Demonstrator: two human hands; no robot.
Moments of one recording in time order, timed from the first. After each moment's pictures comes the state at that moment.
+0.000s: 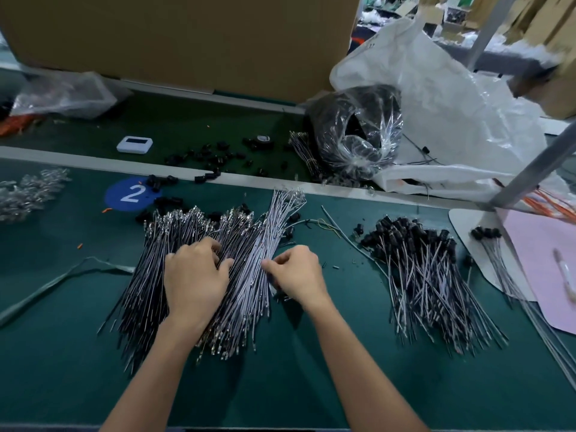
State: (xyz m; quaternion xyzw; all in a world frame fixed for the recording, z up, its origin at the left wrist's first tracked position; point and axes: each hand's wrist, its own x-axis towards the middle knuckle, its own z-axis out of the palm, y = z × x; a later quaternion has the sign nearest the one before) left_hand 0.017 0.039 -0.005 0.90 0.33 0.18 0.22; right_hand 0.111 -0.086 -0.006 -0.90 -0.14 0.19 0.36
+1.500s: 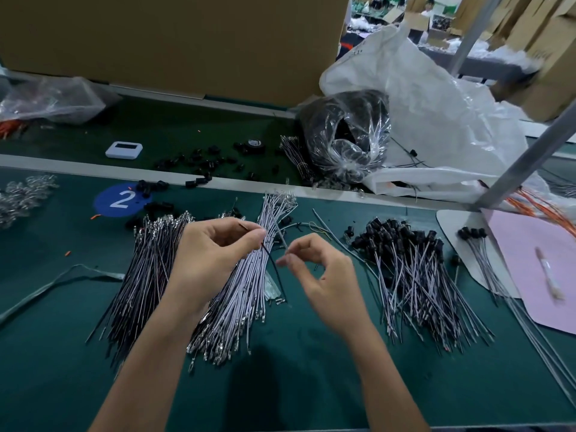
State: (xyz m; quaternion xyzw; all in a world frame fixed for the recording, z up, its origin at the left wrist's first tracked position) left_hand 0.015 0.016 0.059 0.69 0.16 0.23 0.67; right_hand 0.084 -0.142 0.037 -0.78 -0.31 0.03 0.54
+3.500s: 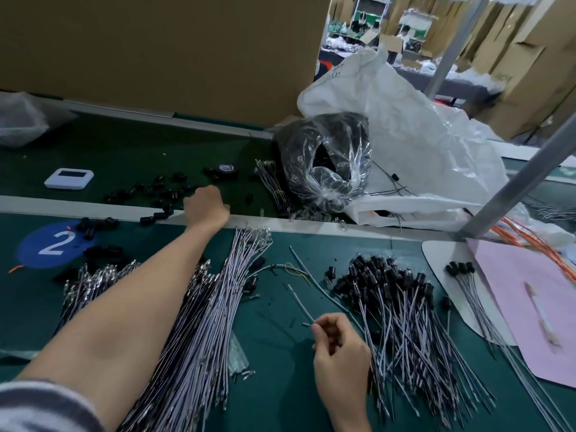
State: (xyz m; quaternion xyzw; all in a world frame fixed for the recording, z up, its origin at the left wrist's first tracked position) left_hand 0.262 0.117 -0.006 0.91 0.31 0.13 0.24; right_hand 0.123 -0.177 -0.040 -0.85 -0.06 -0.06 0.52
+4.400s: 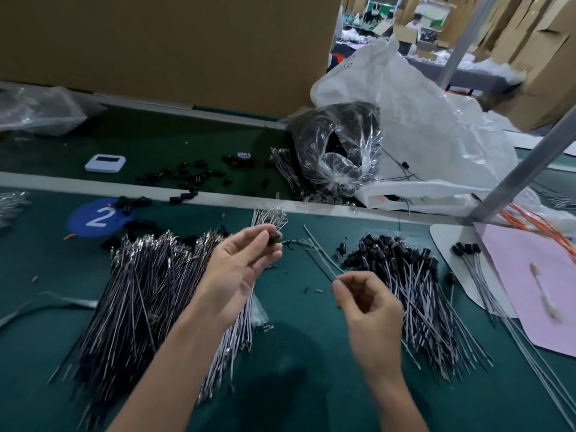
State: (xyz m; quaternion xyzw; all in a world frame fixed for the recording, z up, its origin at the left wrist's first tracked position) left_hand 0.078 0.003 0.036 0.37 0.13 0.11 0.91; right_hand 0.103 -0.189 0.019 -0.78 -0.13 -0.07 0.61
